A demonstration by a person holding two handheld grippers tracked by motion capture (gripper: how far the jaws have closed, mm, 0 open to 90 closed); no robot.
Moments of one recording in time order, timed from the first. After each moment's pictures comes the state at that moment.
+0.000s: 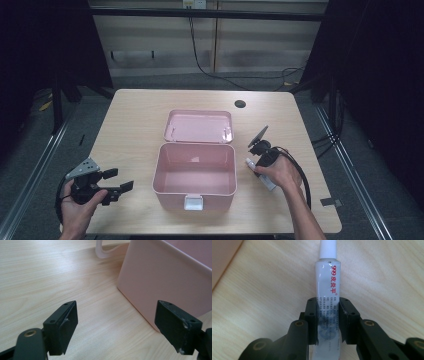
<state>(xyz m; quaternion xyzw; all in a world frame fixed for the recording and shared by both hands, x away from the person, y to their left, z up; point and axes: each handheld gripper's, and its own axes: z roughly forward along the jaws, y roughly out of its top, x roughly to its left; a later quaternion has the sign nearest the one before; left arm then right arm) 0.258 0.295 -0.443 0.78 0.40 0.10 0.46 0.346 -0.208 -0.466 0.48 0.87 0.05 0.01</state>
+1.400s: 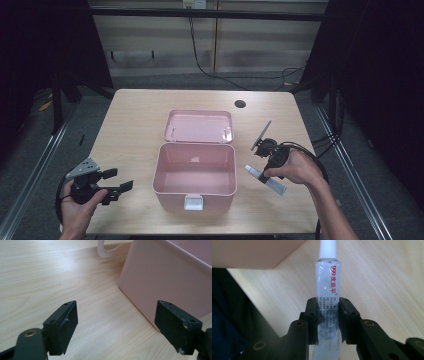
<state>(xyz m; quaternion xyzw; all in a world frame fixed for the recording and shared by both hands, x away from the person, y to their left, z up) 0.259 0.296 -0.443 0.78 0.41 0.10 0.46 0.315 -0.207 -0.398 0.35 0.93 0.07 -0.07</state>
